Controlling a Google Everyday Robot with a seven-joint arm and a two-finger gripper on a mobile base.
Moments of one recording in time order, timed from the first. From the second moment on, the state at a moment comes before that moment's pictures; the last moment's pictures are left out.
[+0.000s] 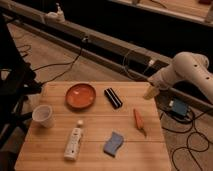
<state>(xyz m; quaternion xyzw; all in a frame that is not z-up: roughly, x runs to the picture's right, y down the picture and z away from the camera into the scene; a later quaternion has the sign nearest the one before) 0.243 0.004 0.745 -0.21 -0.13 0.26 0.93</state>
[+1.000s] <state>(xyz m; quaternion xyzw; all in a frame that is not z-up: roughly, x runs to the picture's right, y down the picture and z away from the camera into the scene) 0.243 0.004 0.743 -0.21 -0.13 0.25 0.94</state>
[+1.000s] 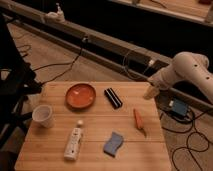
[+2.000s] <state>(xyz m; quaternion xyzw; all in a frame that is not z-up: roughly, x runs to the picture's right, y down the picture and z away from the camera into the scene) 0.105 0.105 0.699 -0.32 -0.32 -0.12 0.88</state>
